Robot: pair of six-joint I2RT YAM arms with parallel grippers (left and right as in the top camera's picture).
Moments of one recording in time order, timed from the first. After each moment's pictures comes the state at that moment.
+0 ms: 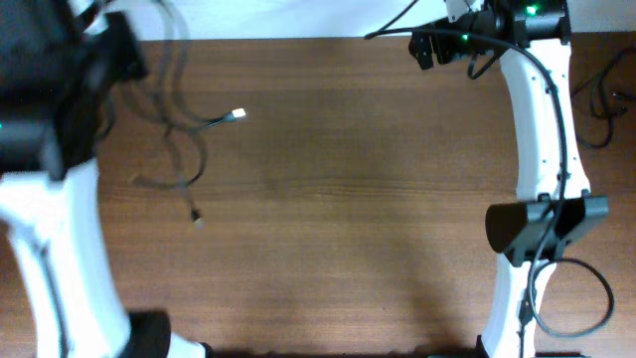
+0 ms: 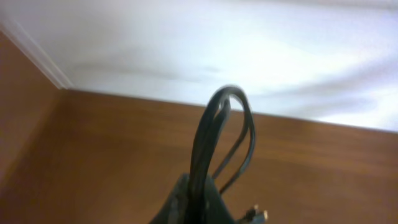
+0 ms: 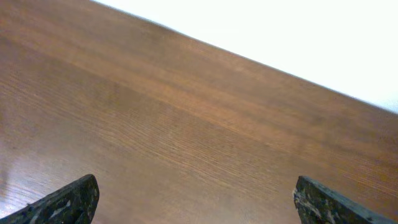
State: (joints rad) left arm 0.01 1.71 2.36 -1.20 -0.08 -0.07; right arm 0.09 2.21 2.57 -1.25 -0.18 -0.24
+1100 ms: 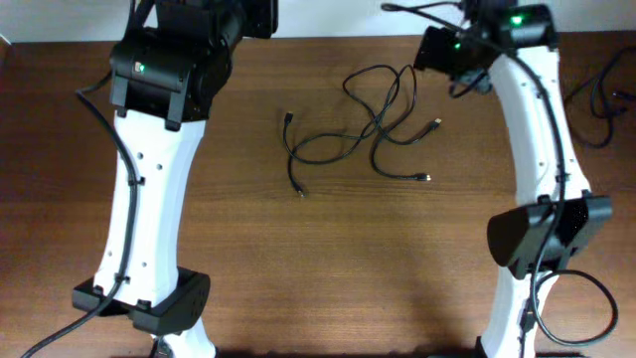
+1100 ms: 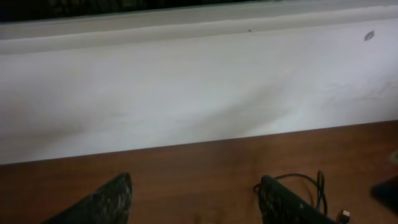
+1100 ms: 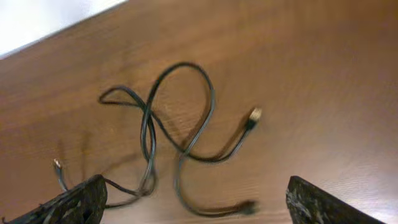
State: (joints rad) left arm -0.32 1.90 2.52 -1.05 -0.19 -0.06; right arm 0.13 2.16 2.33 -1.28 -0.03 0.51
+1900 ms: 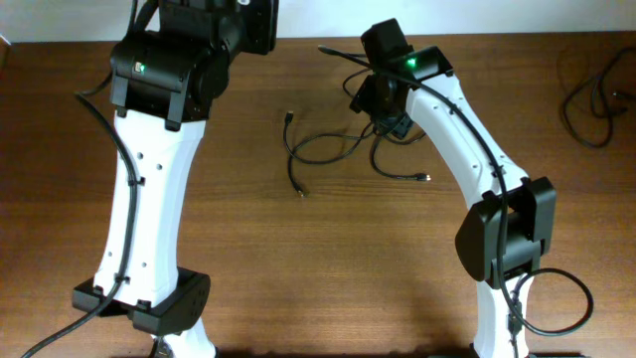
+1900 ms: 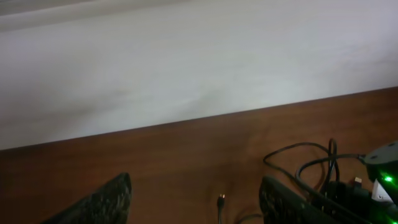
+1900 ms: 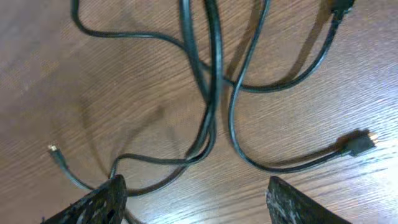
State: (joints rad) left arm -0.32 1.90 2.52 -1.16 -0.19 -0.02; right arm 0.37 2.16 2.04 -1.11 0.05 0.92
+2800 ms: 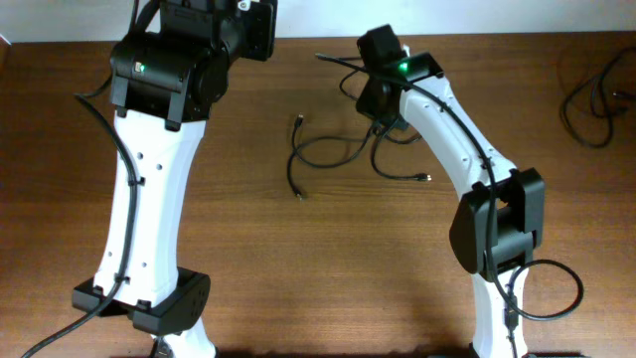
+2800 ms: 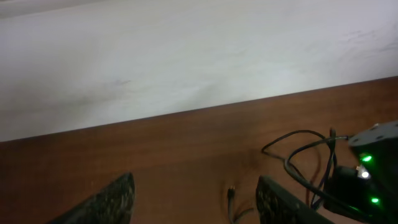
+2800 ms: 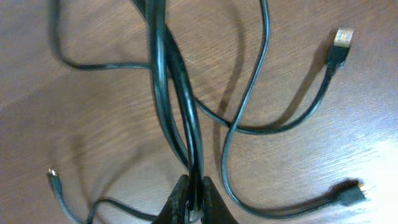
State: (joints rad) left arm -0.32 1.90 2.52 -1.20 -0.19 -0.02; right arm 0.36 2.22 2.09 -1.06 0.14 0.78
